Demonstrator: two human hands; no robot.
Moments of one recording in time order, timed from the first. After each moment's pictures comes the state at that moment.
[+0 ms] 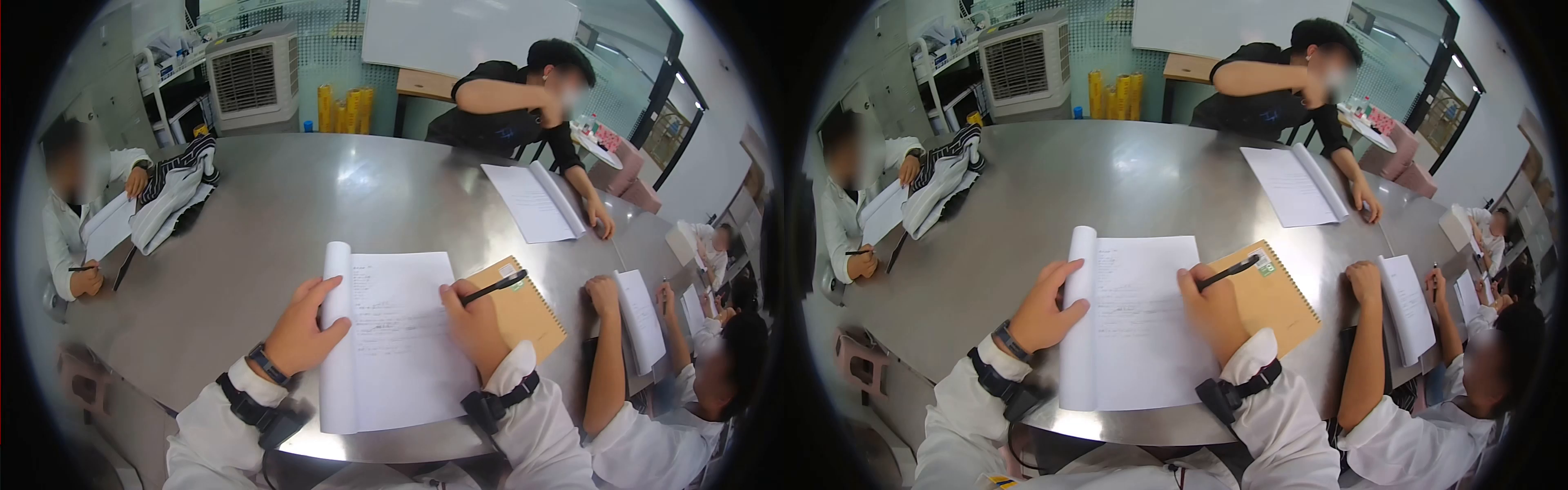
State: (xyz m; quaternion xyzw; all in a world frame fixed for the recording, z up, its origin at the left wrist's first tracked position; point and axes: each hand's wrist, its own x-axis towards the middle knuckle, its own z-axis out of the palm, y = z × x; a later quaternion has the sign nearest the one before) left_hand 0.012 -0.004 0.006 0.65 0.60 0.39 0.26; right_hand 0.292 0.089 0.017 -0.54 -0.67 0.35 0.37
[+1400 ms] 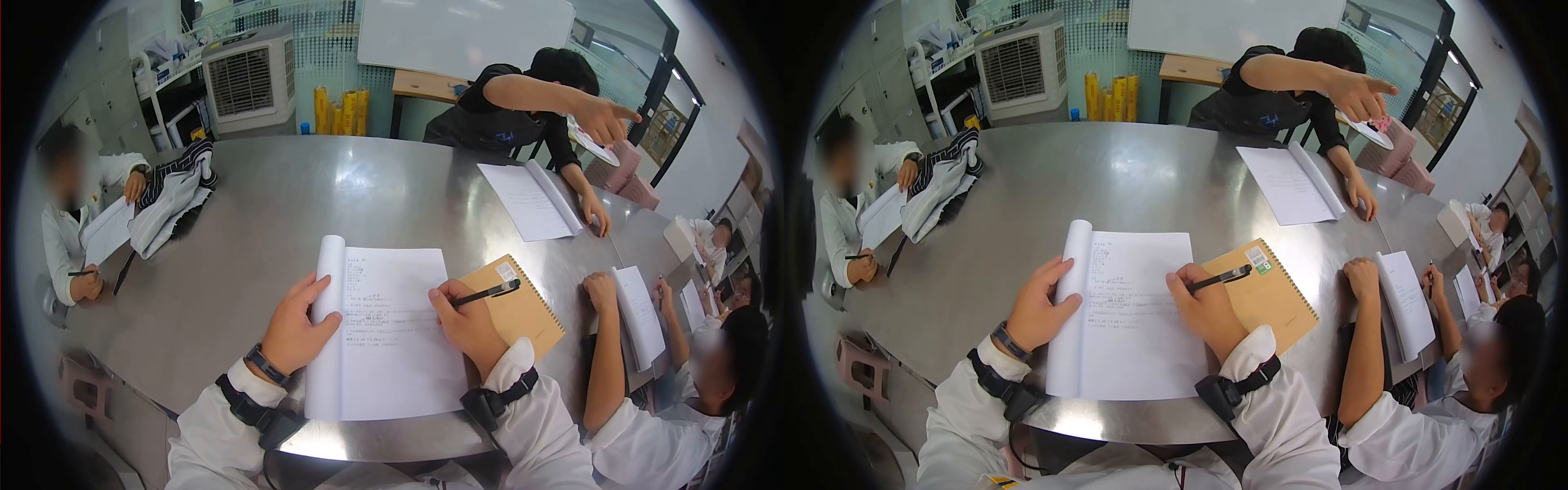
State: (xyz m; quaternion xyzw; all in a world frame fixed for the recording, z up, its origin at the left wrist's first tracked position) left_hand 0.008 0.000 -0.005 0.61 0.62 0.43 0.24; right_hand 0.295 0.096 -0.003 -0.47 -0.70 0.40 0.36
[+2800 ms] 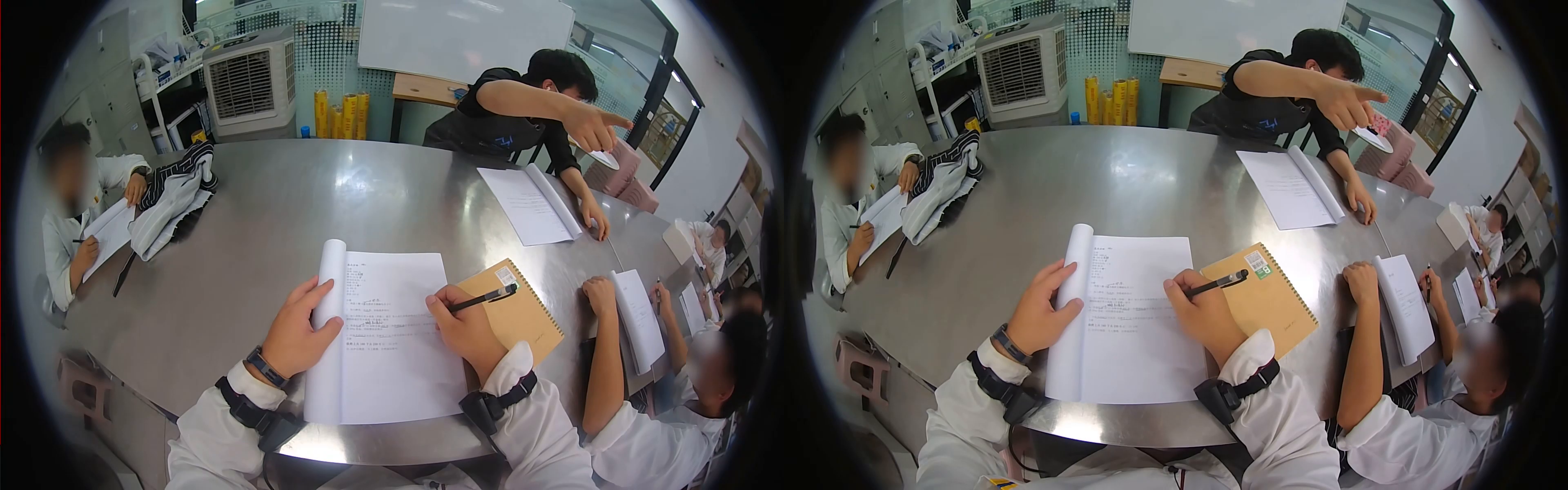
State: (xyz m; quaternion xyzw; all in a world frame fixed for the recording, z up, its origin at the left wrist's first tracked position) left_hand 0.011 -0.005 0.010 0.63 0.63 0.39 0.23; right_hand 0.294 0.097 -0.008 -0.45 -0.70 0.41 0.37
